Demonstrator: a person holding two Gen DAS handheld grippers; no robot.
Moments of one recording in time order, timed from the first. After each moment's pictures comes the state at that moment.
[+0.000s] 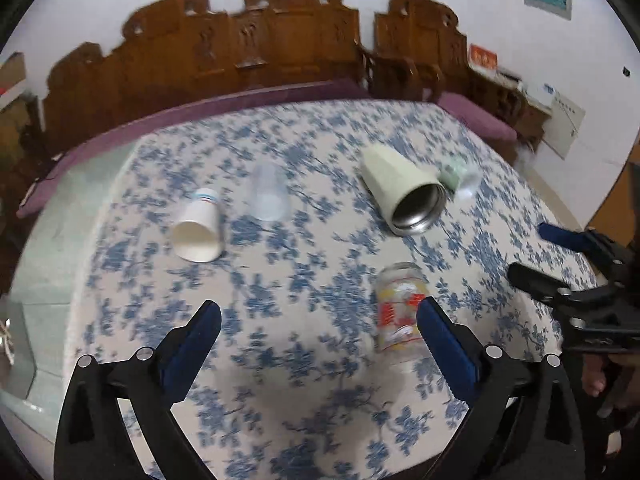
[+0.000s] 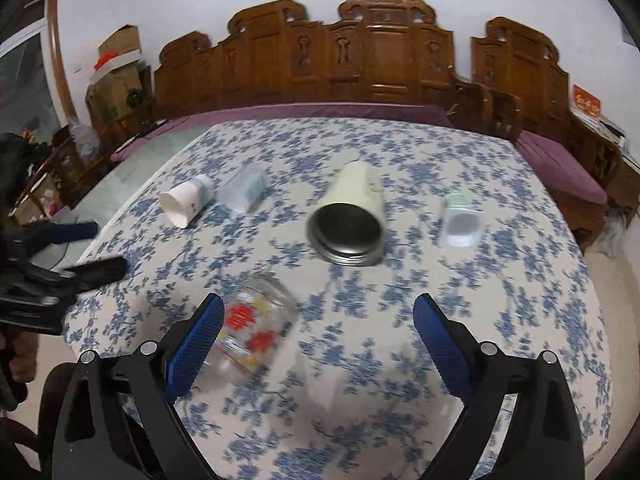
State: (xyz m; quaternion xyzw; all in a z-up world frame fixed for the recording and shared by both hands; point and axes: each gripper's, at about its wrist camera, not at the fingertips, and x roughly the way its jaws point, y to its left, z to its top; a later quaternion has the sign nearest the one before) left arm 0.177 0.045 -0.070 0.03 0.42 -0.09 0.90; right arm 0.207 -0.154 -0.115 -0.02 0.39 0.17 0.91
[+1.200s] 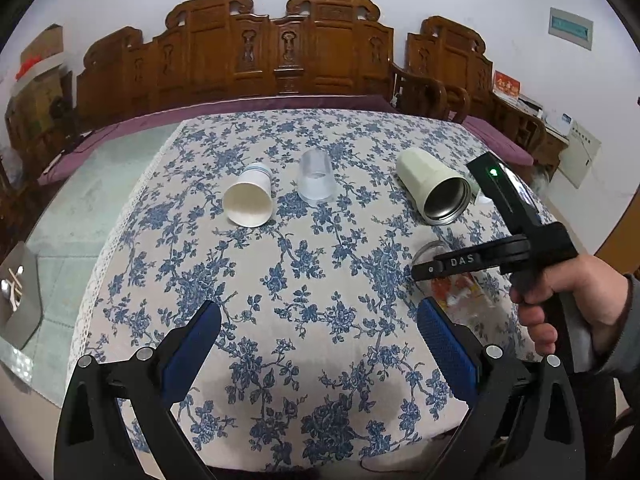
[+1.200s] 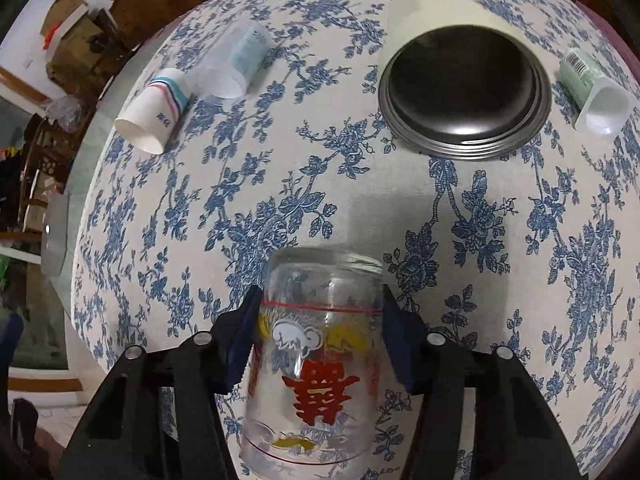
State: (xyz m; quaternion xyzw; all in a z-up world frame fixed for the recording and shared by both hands) left arm 0.126 0.088 -0.086 0.00 0.40 -0.05 0.92; right arm 0.292 -0.095 -0.211 0.06 0.61 0.18 0.77
